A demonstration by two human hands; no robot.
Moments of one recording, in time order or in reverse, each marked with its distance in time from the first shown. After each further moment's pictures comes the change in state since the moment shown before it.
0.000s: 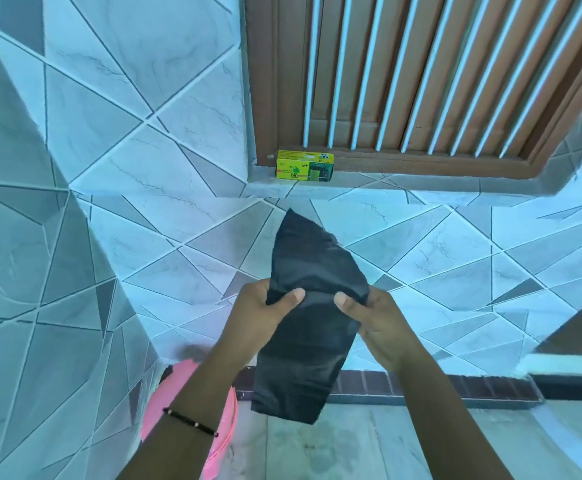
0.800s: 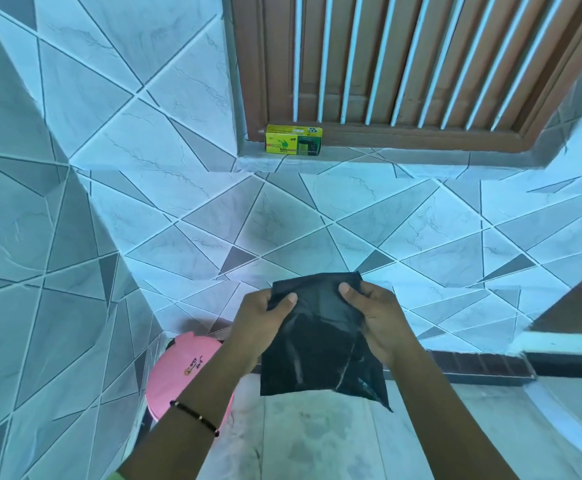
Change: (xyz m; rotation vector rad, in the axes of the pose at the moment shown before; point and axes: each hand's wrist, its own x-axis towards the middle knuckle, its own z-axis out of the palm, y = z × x) left_hand -0.048 -0.026 0.046 -0.082 0.016 -0.161; right_hand -0.041 0.023 -0.030 0.159 0.137 0.120
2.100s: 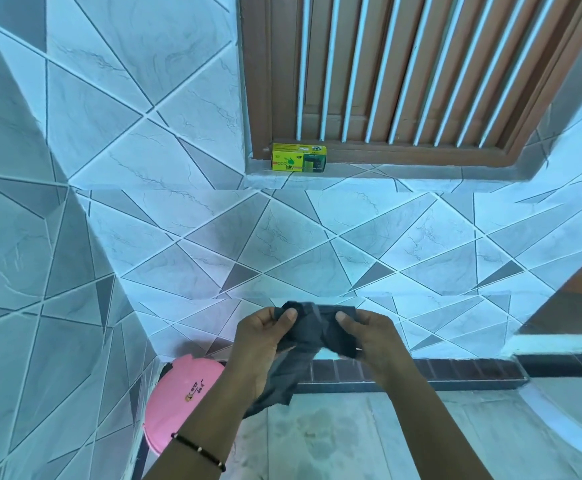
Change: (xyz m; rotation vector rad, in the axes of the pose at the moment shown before) left_hand 0.002 -0.017 -0.039 -0.454 -0.063 -0.171; right_hand -0.006 0.031 0.042 -0.203 0.234 0.060
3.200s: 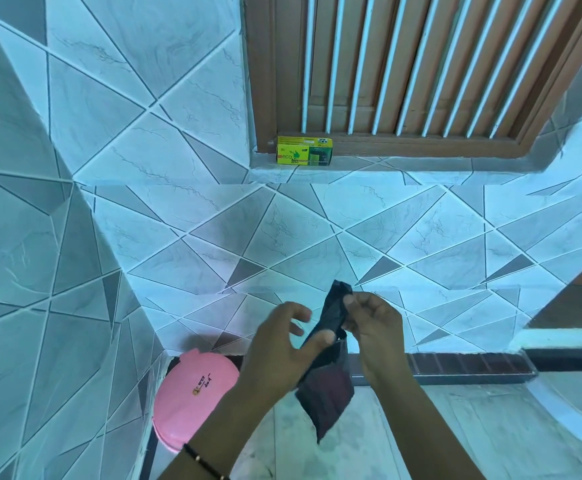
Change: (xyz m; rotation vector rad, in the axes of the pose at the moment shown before) left_hand -0.016 -0.008 -0.001 0.853 -0.005 0.419; right_hand -0.008 -0.003 0.027 0.236 0.138 -0.281
